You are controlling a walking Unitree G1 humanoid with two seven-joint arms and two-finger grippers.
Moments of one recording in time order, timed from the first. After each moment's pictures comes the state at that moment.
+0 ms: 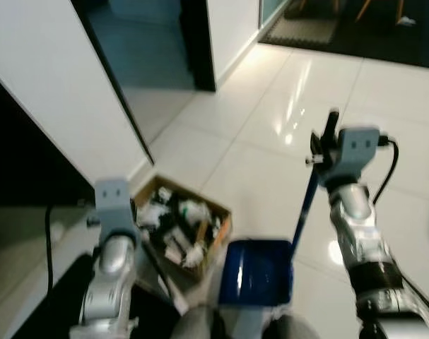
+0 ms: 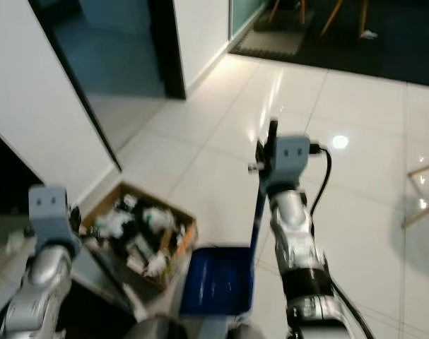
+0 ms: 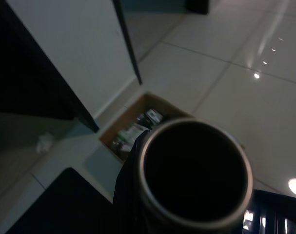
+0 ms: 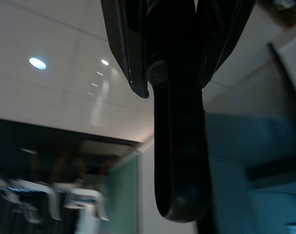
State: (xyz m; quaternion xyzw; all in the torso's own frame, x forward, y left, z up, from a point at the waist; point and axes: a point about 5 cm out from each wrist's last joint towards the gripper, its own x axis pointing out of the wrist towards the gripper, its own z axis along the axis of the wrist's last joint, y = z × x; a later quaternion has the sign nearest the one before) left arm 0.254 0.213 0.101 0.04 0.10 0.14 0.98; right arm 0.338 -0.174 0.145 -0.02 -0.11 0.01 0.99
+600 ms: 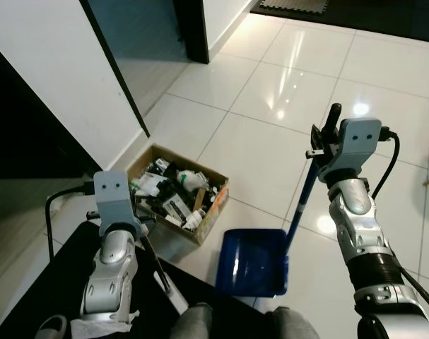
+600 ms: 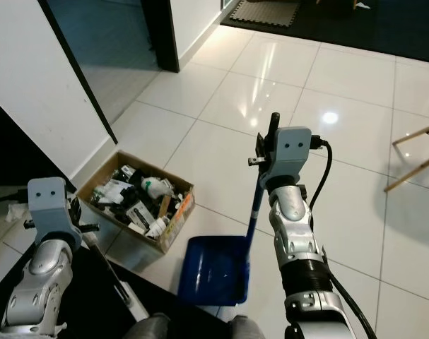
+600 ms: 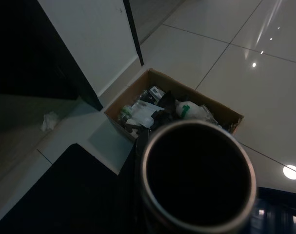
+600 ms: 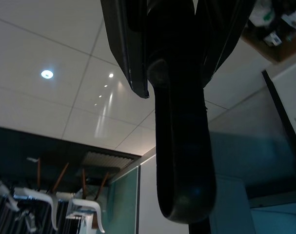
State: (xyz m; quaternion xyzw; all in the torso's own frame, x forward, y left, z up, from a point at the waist) left arm 0.255 0.213 0.100 0.04 0.11 0.14 0.98; right arm 0.340 -0.172 0.146 -0.03 -0.10 0.02 0.99
